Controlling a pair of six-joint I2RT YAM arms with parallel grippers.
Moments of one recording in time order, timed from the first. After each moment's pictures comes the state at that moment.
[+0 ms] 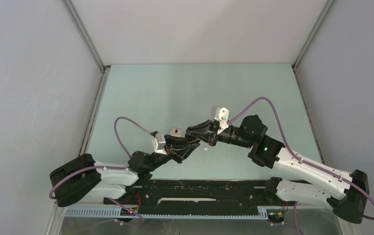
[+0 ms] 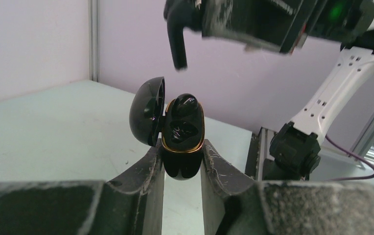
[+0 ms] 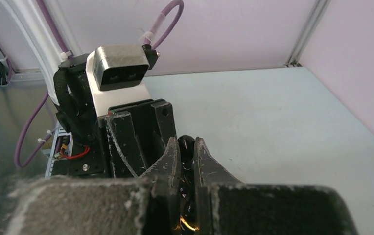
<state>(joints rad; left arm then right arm) -1.00 1.21 0.12 1.50 0.13 -0.26 0.96 0.99 0.82 0.23 -0.37 -0.06</state>
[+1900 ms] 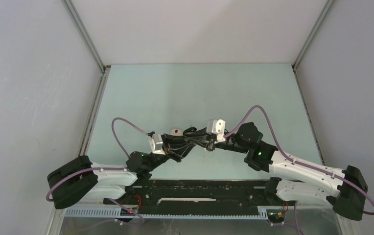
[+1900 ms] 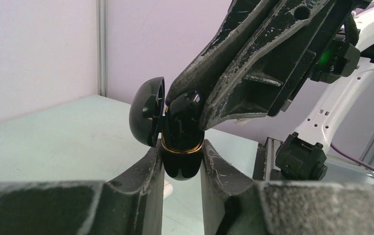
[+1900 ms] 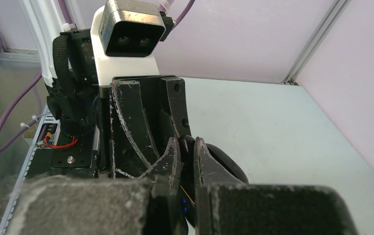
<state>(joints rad) -1.00 1.16 0.13 1.51 0.11 -0.23 1.02 1.01 0.68 0.44 -0.38 -0.18</state>
